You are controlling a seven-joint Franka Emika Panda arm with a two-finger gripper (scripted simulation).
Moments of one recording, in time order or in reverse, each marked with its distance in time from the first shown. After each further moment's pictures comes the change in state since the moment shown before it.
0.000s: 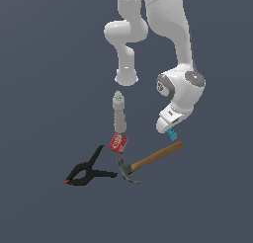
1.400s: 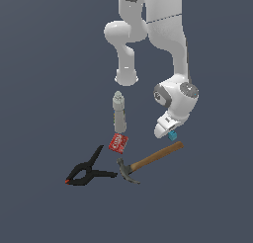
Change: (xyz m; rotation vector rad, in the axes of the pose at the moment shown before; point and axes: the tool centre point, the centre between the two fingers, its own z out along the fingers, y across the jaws) arm -0.001 -0.001 0.048 0.001 0.000 -0.003
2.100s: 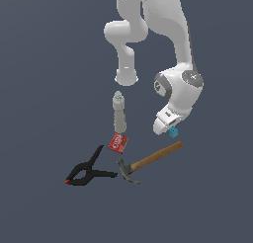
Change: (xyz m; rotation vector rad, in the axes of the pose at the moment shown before) arm 0.003 0.023 -0.059 0.000 -0.001 -0.001
